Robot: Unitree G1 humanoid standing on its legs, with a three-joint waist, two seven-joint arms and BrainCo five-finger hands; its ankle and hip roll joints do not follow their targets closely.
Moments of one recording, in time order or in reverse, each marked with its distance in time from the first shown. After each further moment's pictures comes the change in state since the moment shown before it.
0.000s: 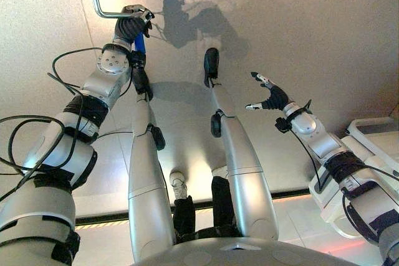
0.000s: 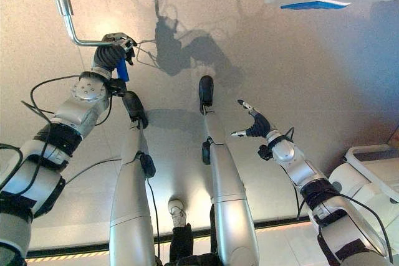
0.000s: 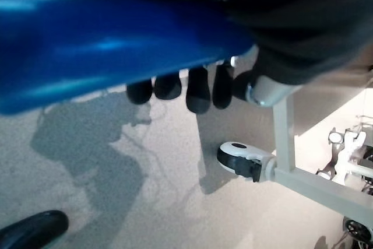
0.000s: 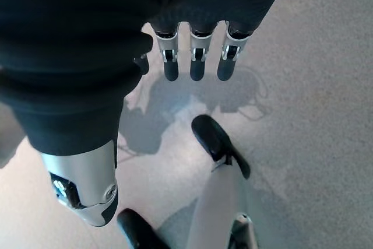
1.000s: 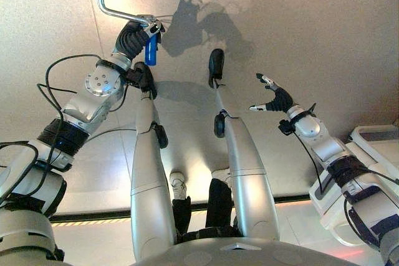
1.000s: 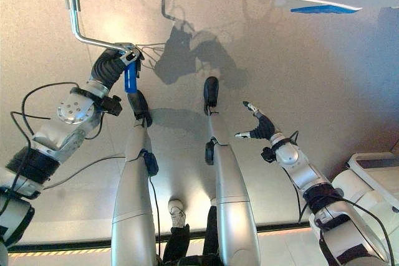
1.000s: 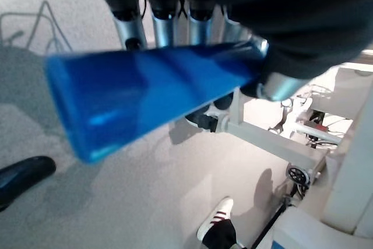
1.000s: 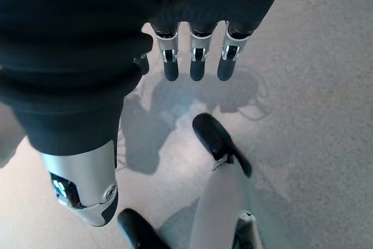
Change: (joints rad) left arm 0.297 0.211 0.073 -0.529 -0.060 -0.004 -0.075; right arm 0.055 -0.003 -0.054 -0.019 0.000 0.004 0.008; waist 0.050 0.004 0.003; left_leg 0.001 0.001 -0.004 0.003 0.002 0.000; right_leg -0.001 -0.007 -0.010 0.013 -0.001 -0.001
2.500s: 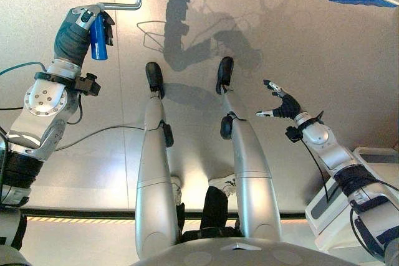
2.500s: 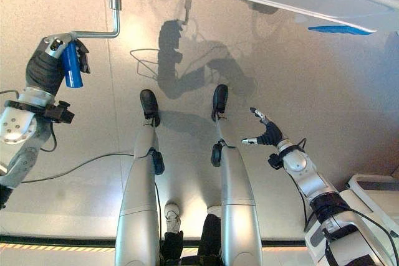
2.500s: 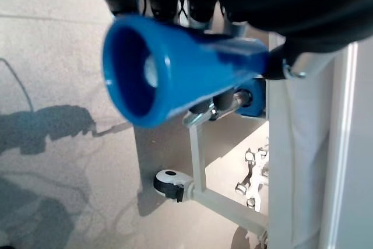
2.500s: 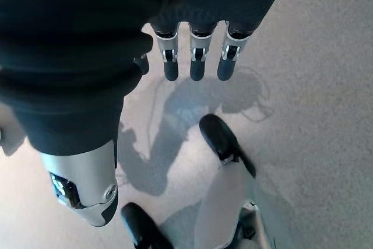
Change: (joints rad) left arm 0.310 0.154 0.328 -0.182 -0.037 -0.091 0.010; right arm 0.074 -0.019 -0.070 -0.027 -0.001 0.000 0.016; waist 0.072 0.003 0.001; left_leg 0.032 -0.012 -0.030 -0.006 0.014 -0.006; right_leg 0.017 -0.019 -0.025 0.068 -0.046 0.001
